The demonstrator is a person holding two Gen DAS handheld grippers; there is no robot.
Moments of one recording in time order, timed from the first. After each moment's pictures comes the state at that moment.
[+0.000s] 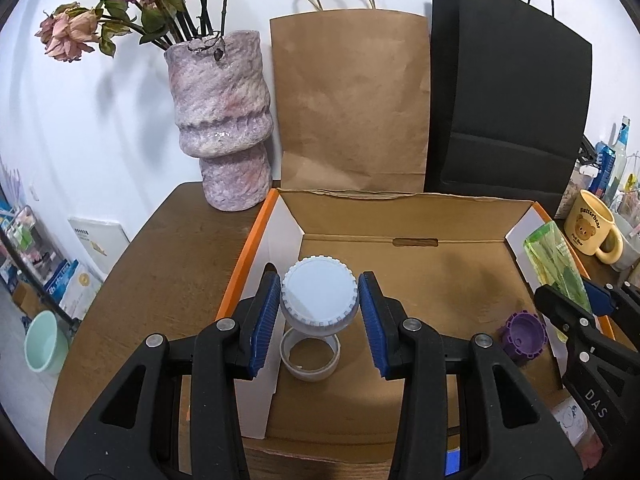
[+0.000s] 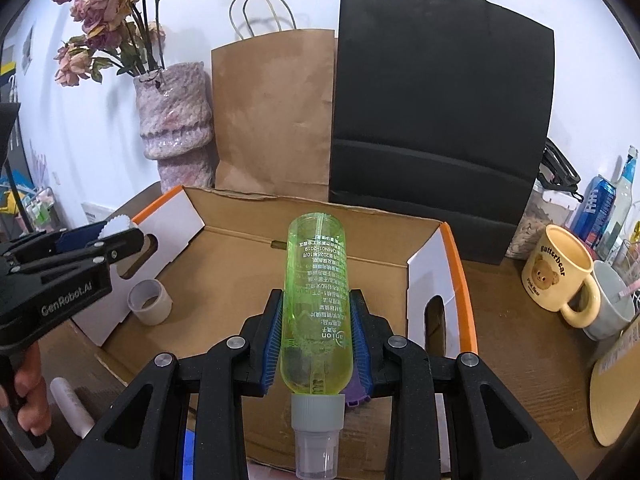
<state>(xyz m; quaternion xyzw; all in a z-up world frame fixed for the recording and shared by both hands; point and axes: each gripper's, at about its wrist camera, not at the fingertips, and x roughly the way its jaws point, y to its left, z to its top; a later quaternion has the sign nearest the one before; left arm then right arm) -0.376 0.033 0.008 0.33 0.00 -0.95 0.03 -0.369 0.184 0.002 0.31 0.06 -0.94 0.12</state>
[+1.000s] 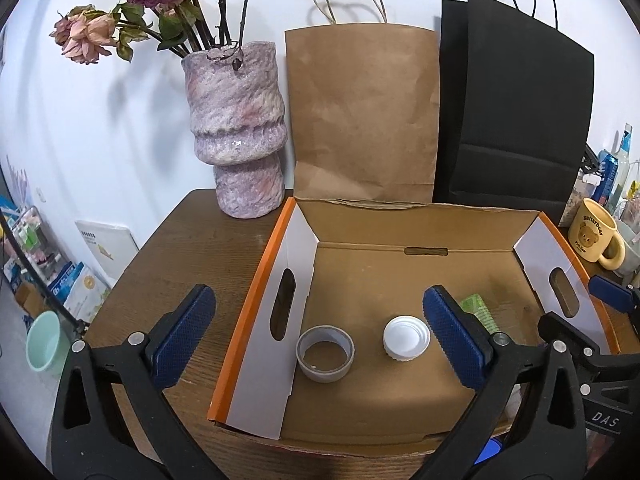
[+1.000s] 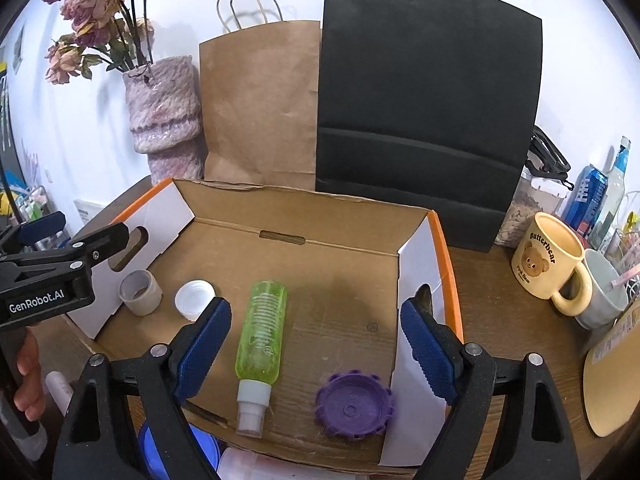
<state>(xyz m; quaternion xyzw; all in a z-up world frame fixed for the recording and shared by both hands) -0.367 0.023 0.013 0.31 0.00 -0.95 0.04 -0.366 0.192 0.001 0.33 0.05 -0.94 0.11</state>
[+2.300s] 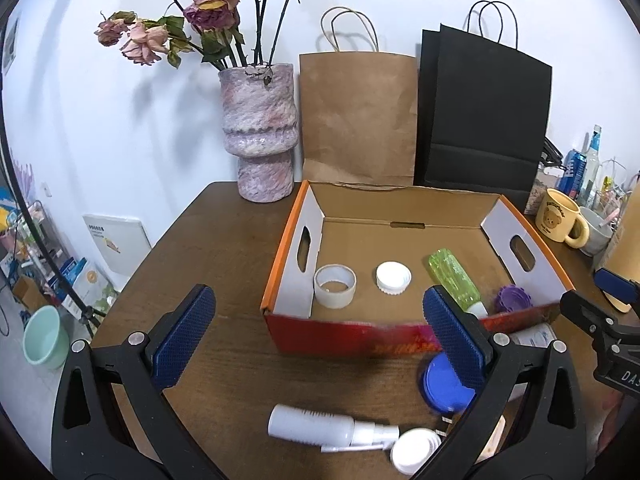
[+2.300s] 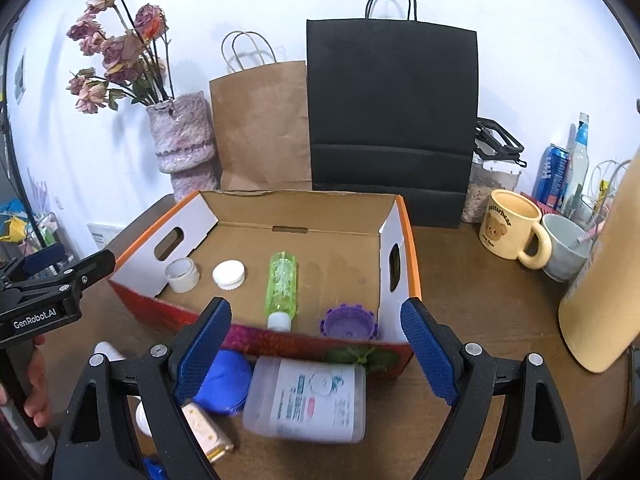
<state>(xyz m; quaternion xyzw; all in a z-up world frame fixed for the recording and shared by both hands) -0.265 0.007 0.027 0.29 0.01 -0.96 0.02 -0.267 0.215 0.024 0.30 0.01 -0.95 0.10</state>
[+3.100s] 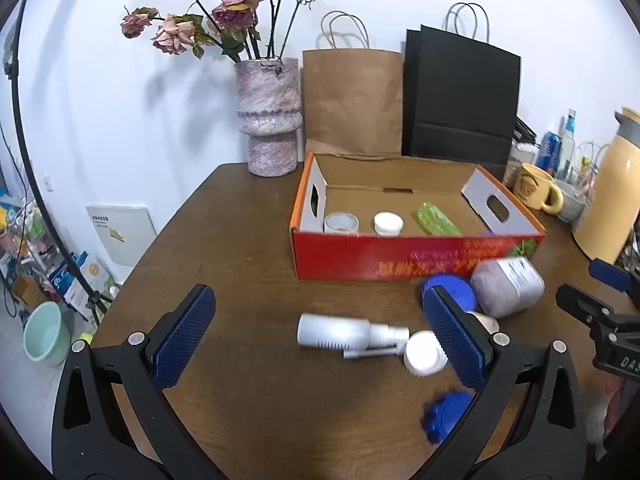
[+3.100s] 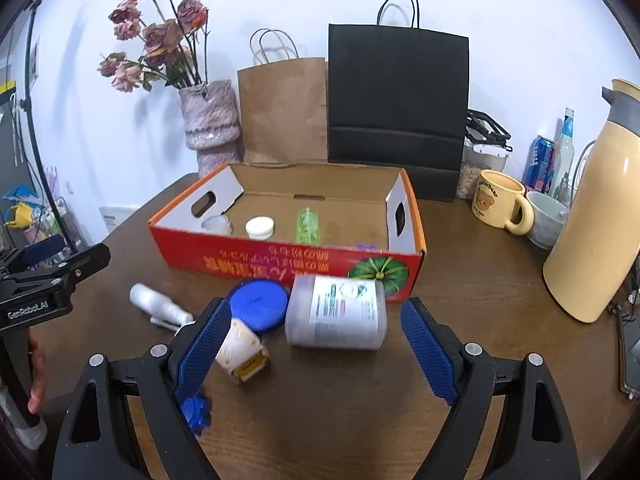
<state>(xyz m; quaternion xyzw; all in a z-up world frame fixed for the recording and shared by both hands) -0.182 -0.013 0.014 0.29 0.00 -0.96 0.00 -0.184 0.204 0.013 0.30 0.02 -0.95 0.11</state>
